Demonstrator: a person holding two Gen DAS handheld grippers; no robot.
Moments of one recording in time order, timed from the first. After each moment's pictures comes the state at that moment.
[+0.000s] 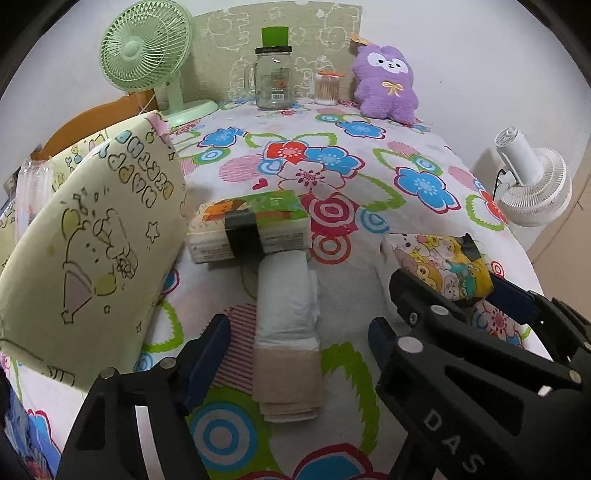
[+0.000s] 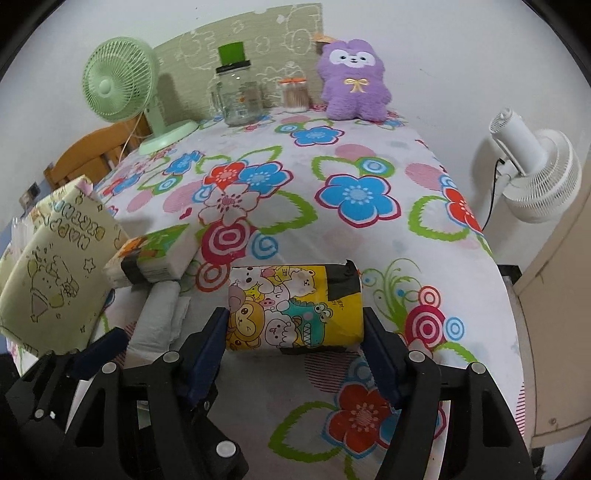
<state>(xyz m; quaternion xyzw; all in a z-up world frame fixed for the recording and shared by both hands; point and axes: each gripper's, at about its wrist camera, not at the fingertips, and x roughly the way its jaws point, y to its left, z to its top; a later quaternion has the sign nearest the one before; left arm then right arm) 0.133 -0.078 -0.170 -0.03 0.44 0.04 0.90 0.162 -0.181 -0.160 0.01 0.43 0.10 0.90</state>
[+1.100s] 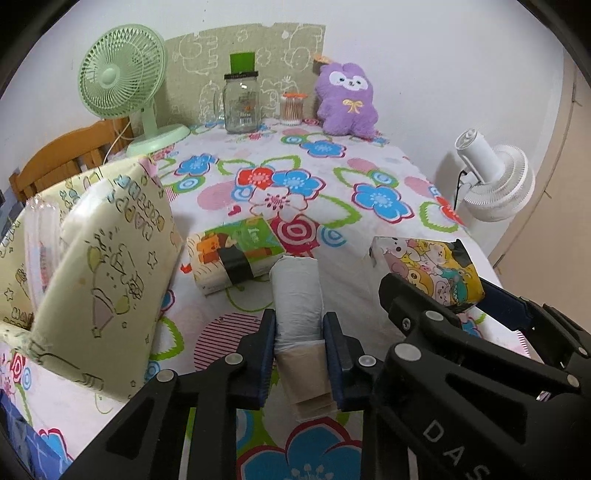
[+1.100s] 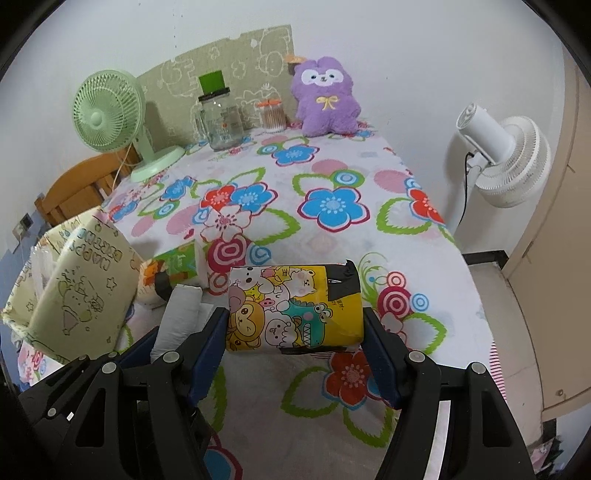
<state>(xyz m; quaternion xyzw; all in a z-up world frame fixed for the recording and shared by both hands) 0.111 -0.082 -0.138 -0.02 0.41 -0.02 0.91 0.128 -0.190 -0.128 0.05 0.41 0.06 0.91</state>
